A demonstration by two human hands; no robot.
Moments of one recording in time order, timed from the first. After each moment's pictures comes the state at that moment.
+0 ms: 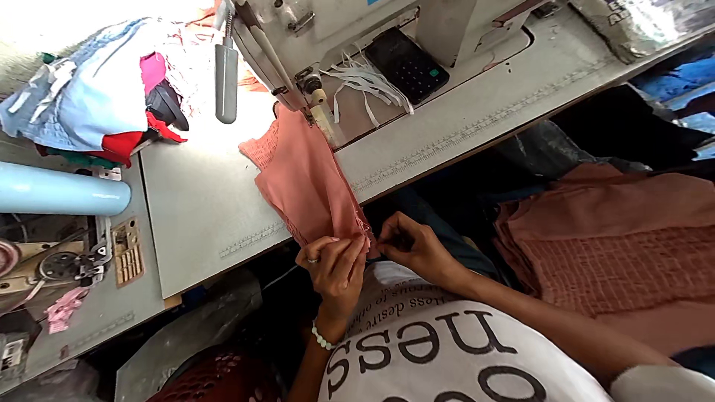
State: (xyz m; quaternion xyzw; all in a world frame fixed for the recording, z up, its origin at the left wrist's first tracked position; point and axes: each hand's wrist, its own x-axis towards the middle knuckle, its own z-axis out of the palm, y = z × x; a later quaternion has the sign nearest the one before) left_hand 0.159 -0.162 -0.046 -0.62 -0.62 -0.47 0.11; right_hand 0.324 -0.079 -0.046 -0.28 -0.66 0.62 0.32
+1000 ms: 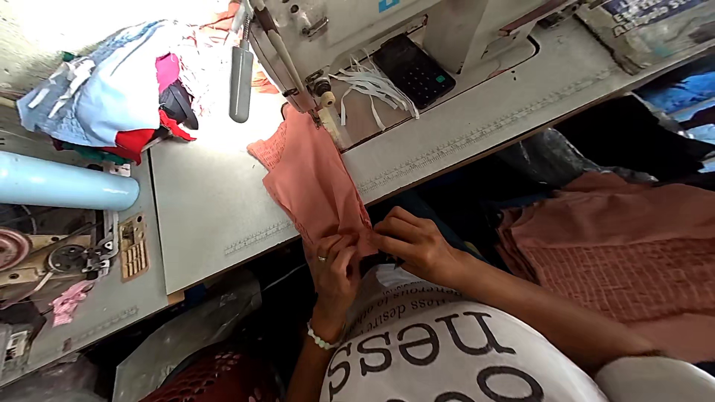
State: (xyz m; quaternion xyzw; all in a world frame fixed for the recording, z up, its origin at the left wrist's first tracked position) left_hand 0.146 -0.170 -0.057 -0.66 -0.61 -0.44 0.09; right_hand 0.311 -0.057 -0.035 -0.11 -0.86 0.24 0.44
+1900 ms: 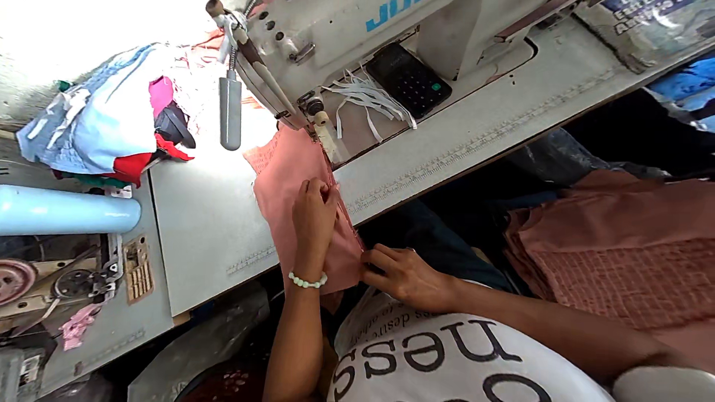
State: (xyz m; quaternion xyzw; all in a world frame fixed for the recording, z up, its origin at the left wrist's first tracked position) left_hand 0.100 -0.048 -0.005 -0.54 -0.81 -0.19 -0.11; right_hand 0.296 -0.075 -0.058 -0.09 -0.90 0.20 0.37
